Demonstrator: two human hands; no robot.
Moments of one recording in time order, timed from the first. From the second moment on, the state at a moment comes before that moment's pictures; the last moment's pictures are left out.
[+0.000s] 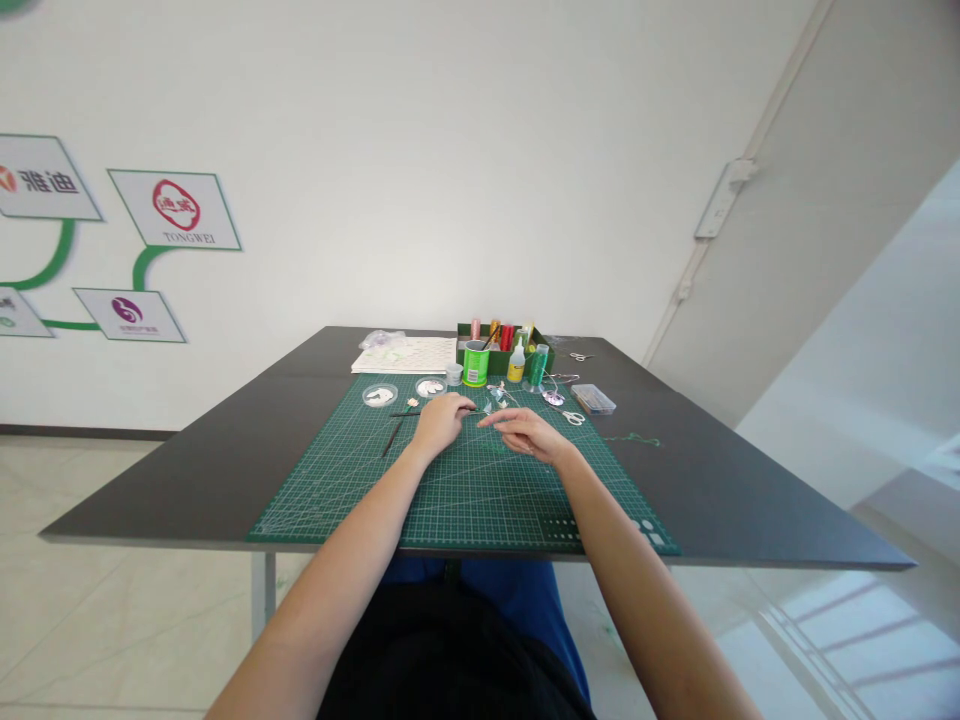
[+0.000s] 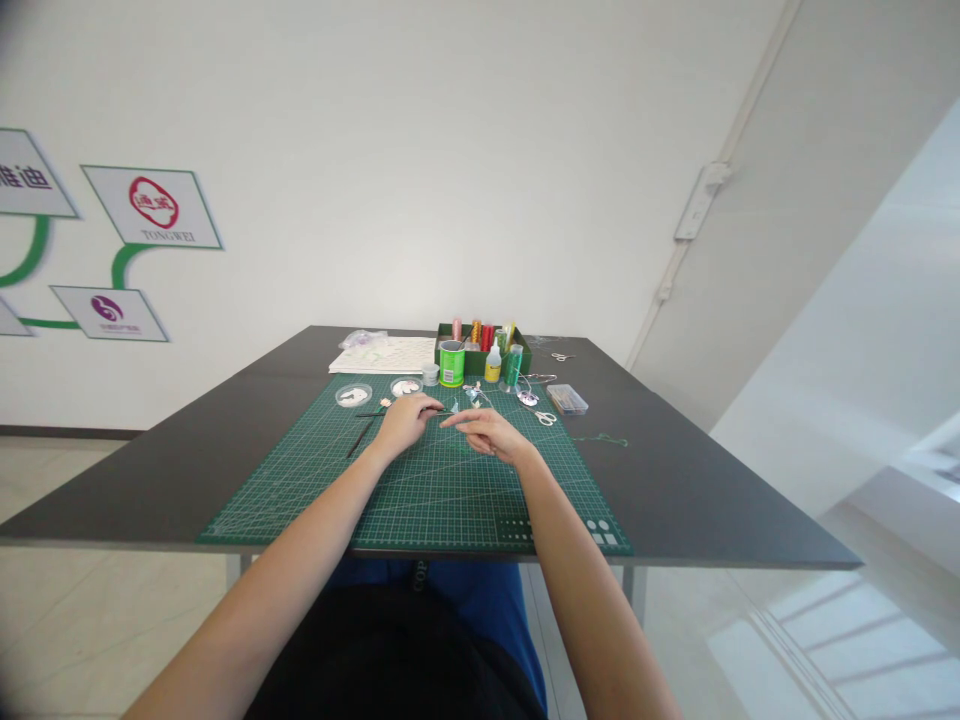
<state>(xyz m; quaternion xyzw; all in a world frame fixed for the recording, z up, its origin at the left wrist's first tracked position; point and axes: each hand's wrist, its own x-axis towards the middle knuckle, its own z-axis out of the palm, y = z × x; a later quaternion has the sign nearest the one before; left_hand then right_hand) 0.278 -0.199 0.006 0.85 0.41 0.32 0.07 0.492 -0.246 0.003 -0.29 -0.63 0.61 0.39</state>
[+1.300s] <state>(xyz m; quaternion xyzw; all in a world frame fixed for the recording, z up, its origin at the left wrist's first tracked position) 0.283 -0.205 0.014 0.88 0.27 0.31 0.23 0.494 -0.236 0.002 -0.38 -0.53 0.53 0.54</state>
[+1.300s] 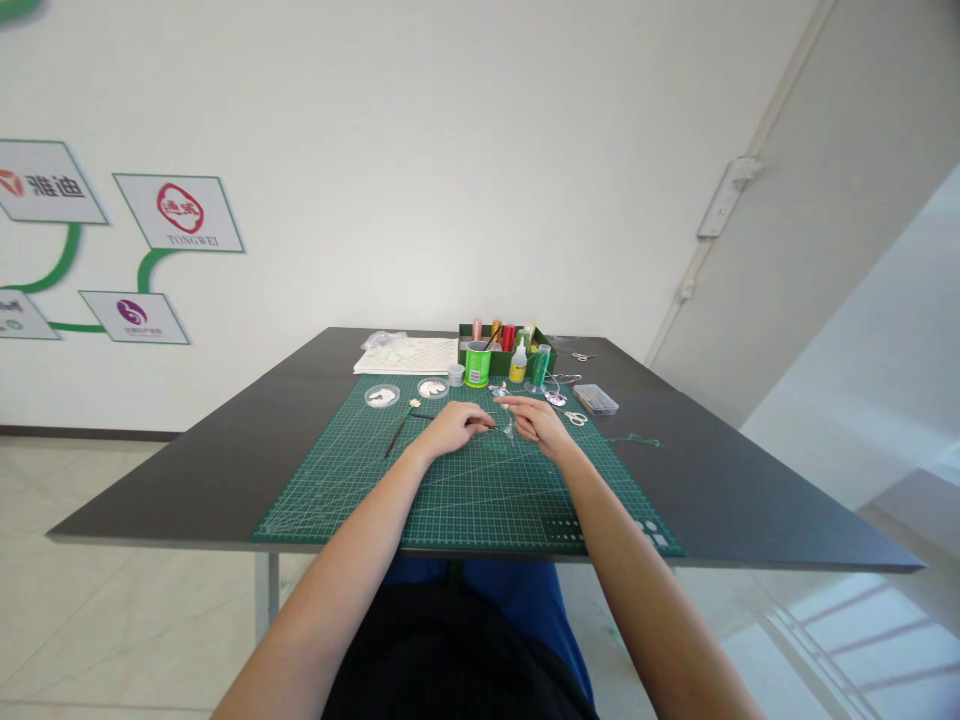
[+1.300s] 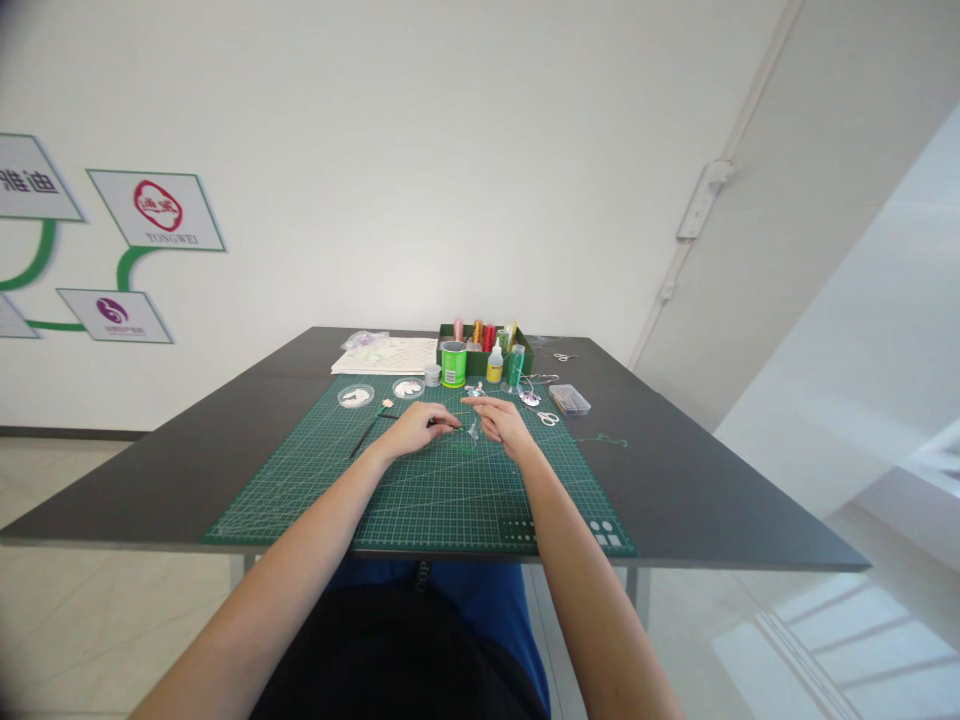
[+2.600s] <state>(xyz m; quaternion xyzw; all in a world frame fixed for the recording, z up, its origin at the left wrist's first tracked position) 0.282 -0.205 0.018 0.83 0.27 0.38 0.30 0.495 -0.231 -0.007 -0.42 -0.52 0.60 0.45</state>
